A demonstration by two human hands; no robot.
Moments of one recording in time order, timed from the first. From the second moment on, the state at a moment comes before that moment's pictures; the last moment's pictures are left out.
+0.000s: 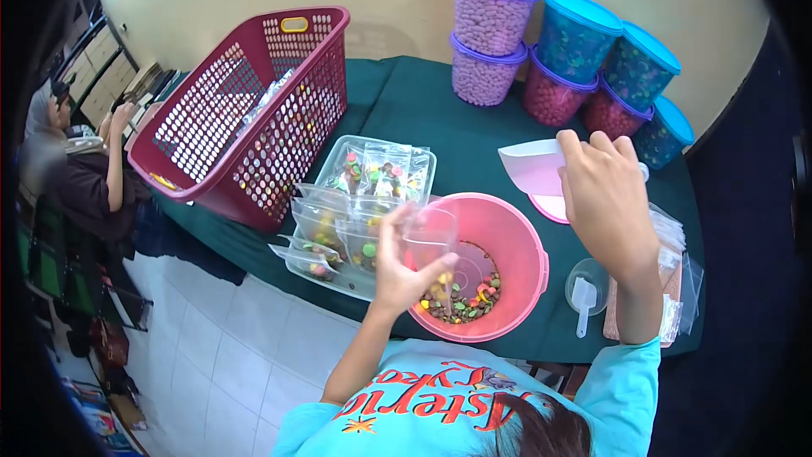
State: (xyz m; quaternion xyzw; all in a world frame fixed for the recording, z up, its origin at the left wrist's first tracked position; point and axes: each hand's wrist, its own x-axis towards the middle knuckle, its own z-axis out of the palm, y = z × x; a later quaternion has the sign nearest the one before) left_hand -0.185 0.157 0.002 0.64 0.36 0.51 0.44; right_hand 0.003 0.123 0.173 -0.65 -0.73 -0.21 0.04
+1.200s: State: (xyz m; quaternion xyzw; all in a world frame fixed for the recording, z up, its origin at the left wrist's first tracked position) left_hand -0.255 0.133 -0.011 0.21 -0.05 0.51 0.84; right_hand -0.015 0.204 0.007 -0.42 -0.80 0.34 -0.25
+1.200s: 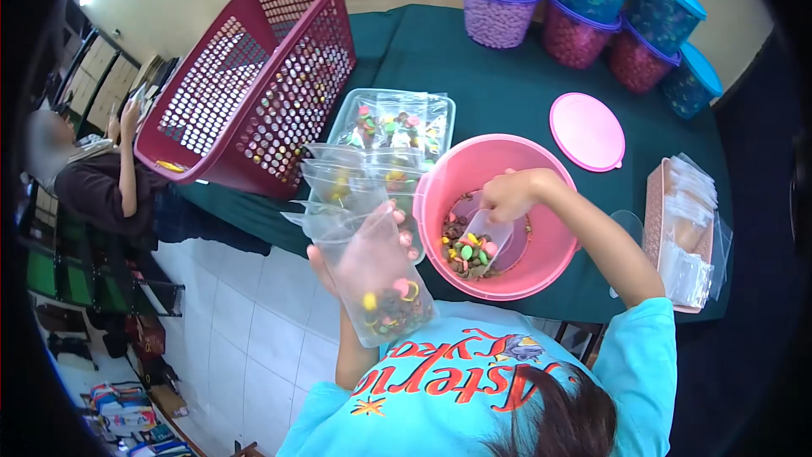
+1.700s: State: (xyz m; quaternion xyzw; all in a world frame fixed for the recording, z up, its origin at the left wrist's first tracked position) left_hand -0.246 0.125 0.016 0.67 0.31 0.46 0.49; right_hand 0.031 0.189 0.113 -0.54 -0.80 0.26 0.05
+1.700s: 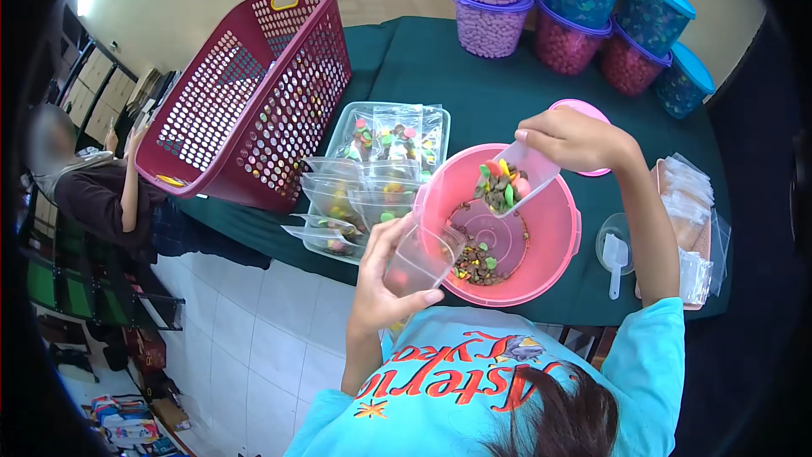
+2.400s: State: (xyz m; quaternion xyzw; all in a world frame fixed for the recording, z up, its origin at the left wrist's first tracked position) left_hand -0.213 0.120 0.034 0.79 0.35 0.34 0.37; right_hand -0.015 0.139 0.128 -0.50 -0.87 -0.04 0.01
